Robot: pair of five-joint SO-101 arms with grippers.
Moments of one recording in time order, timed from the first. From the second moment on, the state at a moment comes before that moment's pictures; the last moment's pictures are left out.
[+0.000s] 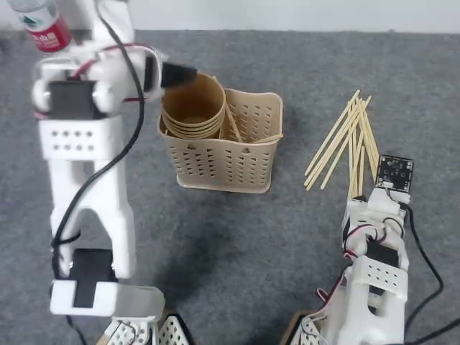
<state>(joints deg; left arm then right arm) -4.6 -2.0 -26.4 80.2 -10.7 15.8 -54.5 84.7 24.7 6.7</state>
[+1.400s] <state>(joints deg) -2.9 -5.9 21.1 49.6 -27.0 15.8 -54.5 84.7 24.7 6.7</state>
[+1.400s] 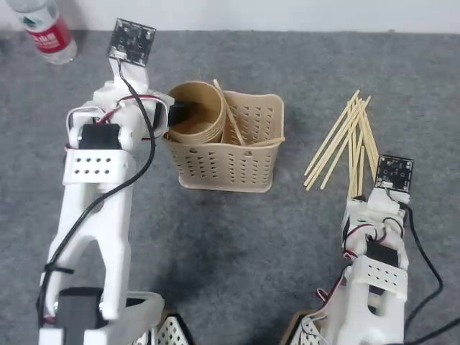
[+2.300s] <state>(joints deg) 2.1 -3.5 -1.5 85.1 -38.1 15.7 -54.5 85.4 24.6 6.7</state>
